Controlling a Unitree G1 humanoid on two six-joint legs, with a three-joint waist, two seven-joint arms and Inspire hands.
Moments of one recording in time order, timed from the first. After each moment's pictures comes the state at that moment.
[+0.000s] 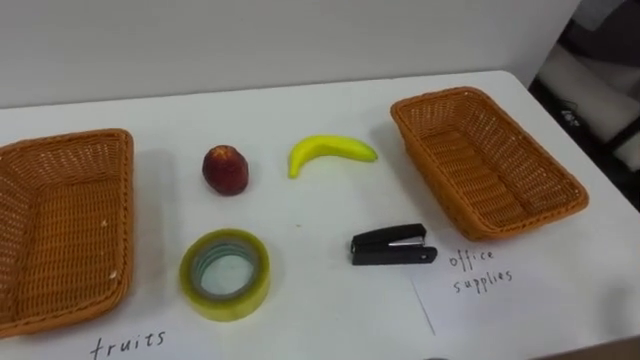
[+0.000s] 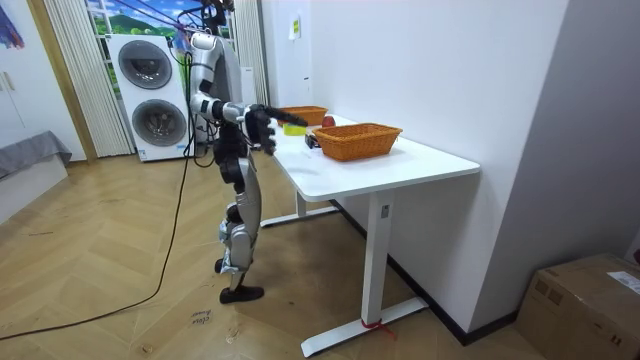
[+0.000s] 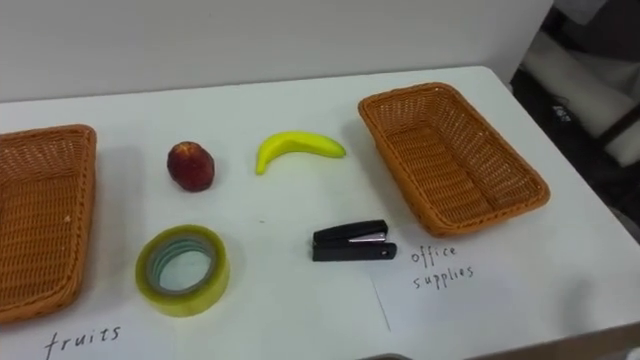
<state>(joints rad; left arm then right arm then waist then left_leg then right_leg) 0.35 0.22 0.20 1.01 0.25 0.02 0.18 0.22 -0.28 -0.46 -0.01 0.44 -0.13 -0.91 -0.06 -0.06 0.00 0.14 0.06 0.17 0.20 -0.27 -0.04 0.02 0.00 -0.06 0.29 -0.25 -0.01</state>
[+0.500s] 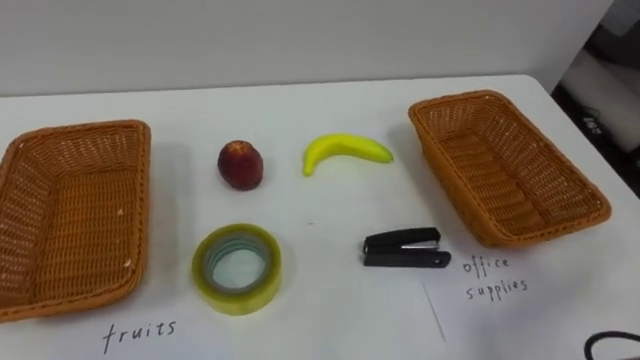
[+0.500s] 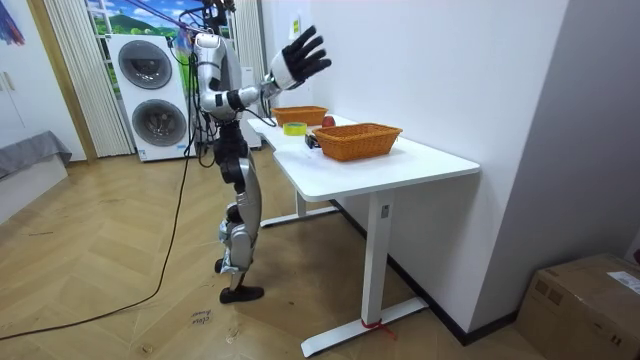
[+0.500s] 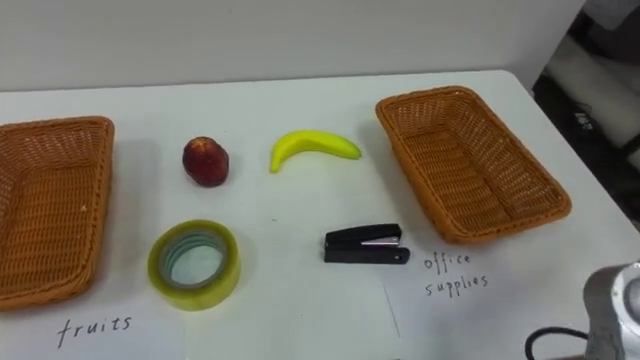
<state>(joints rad) 0.32 0.23 0.13 1.04 0.29 0.02 0.16 0.06 -0.37 -0.32 -0.25 0.22 -0.15 -0.81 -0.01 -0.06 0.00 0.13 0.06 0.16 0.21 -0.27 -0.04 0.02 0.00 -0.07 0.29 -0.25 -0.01</state>
